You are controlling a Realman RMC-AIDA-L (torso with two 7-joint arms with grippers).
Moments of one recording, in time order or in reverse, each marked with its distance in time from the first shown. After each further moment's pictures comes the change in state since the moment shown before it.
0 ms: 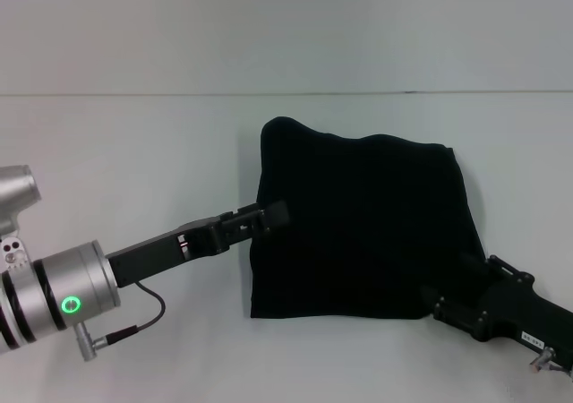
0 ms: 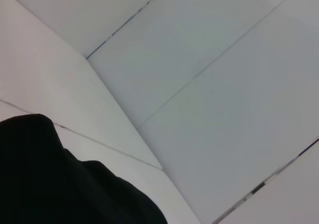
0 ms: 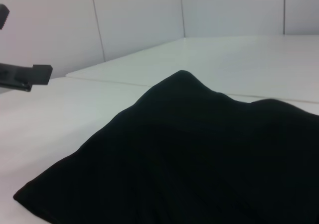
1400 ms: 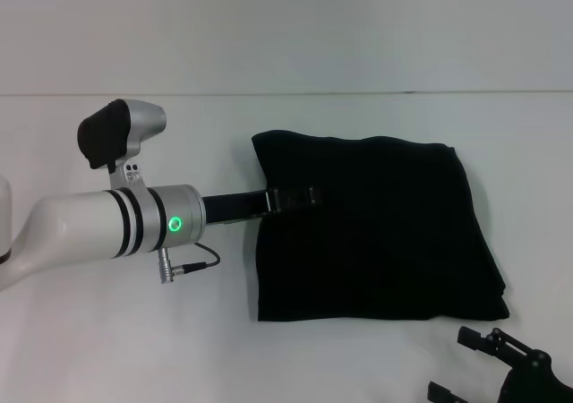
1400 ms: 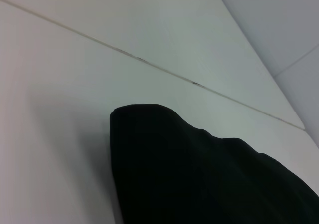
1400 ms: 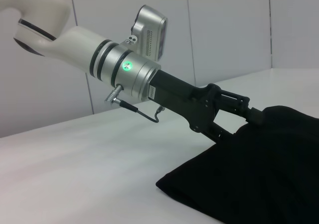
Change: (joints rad) left arm -0.266 -0.010 0.258 -0.050 0.101 -0.602 -0.369; right arm -0.176 -0.002 0.029 -0.087 -0.202 -0.360 -0.076
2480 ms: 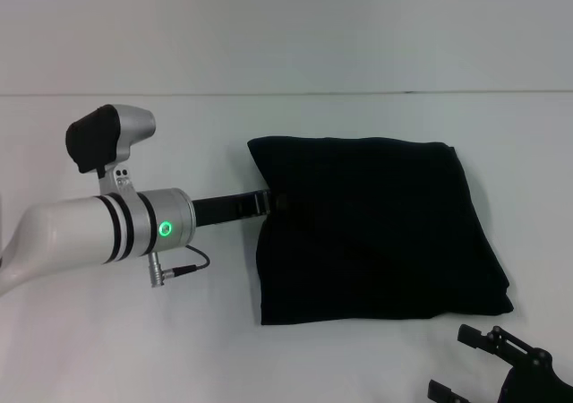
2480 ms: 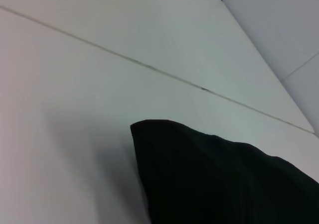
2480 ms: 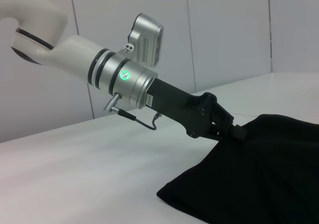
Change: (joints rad) left arm 0.027 -0.003 -0.010 0.016 -0.004 -0.015 0.040; right arm 0.001 0.000 0.005 0.000 0.001 -0.012 0.000
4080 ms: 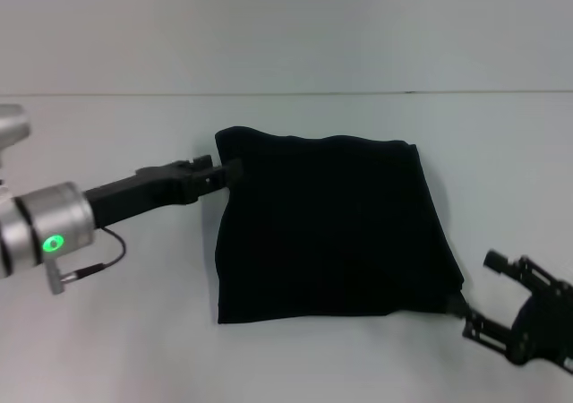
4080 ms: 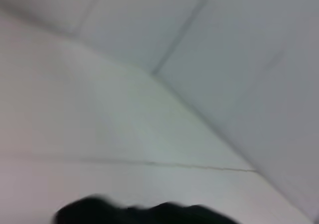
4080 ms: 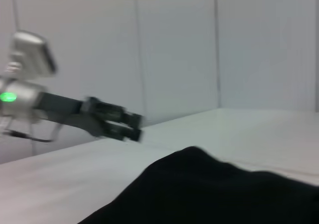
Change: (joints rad) left arm 0.221 0.000 -0.219 0.282 -0.017 0.408 0.318; right arm 0.072 0.006 0.194 0.014 0.010 0.023 -0.009
